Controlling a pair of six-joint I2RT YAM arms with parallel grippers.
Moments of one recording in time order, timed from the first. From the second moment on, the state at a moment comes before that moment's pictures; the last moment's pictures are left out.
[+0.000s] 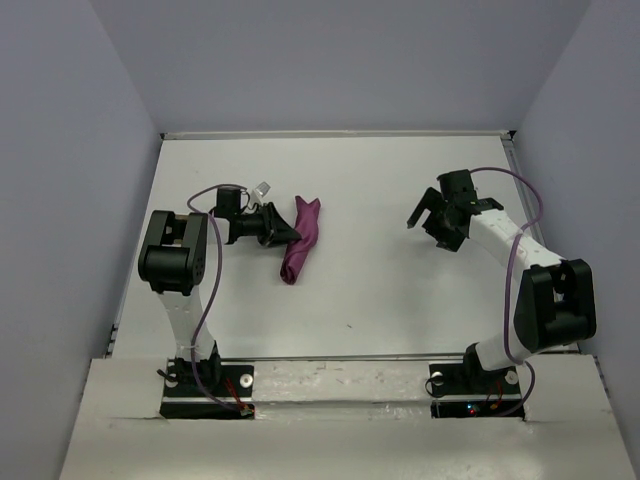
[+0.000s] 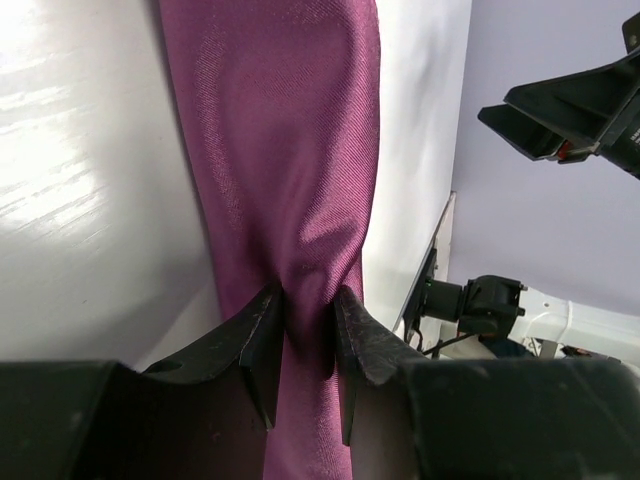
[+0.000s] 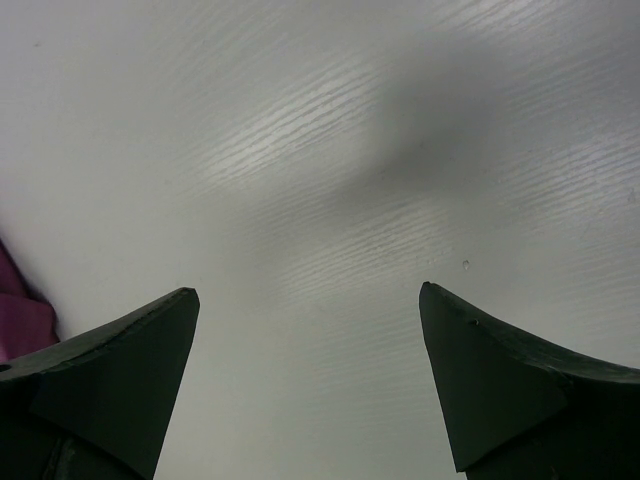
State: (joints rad) left arm -0.11 1.95 0.94 0.21 1.02 -0.64; right arm 0.18 1.50 1.05 -0.55 0.08 0.74
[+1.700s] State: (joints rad) left arm -0.23 2.09 0.88 0.62 1.11 -0.90; right arm 0.20 1.50 1.02 -0.46 -0.08 0.74
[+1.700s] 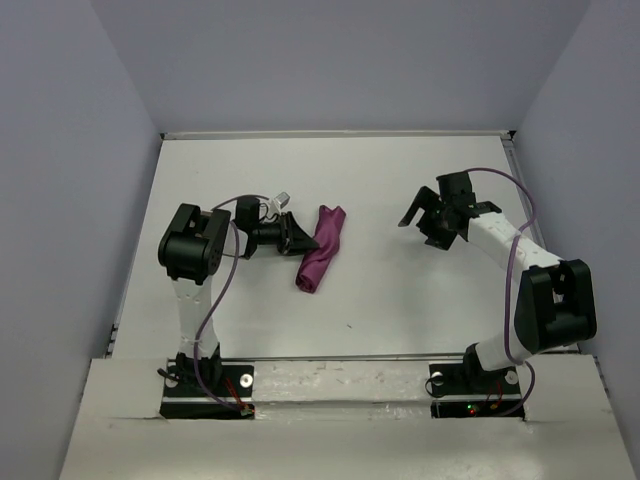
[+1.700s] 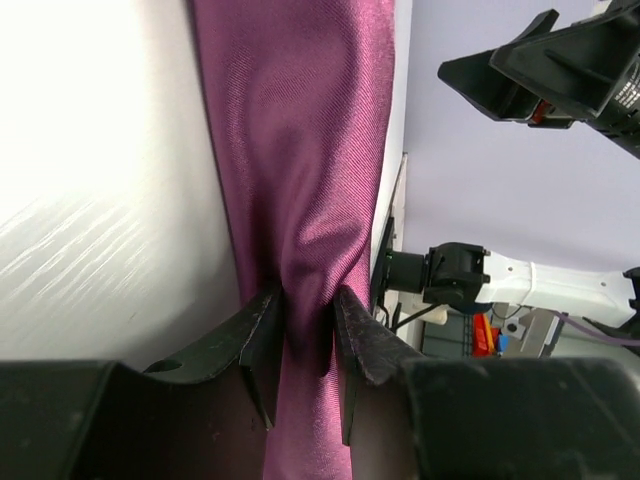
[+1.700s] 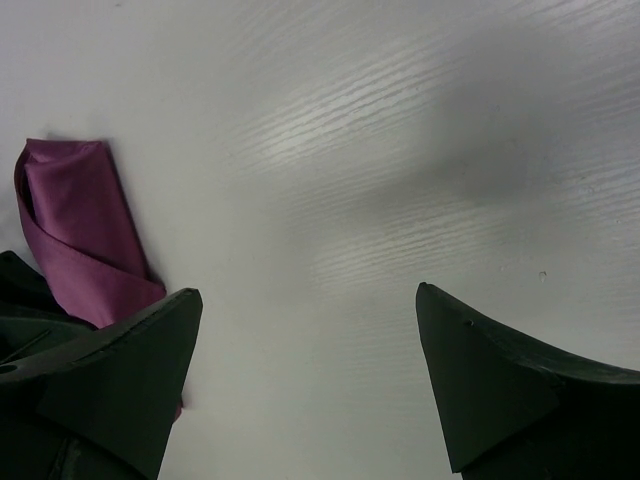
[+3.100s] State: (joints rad) left arm -0.51 1.73 1.20 -0.37 0.16 -0.23; right arm 0.25 1.54 1.03 -0.46 -0.09 0.74
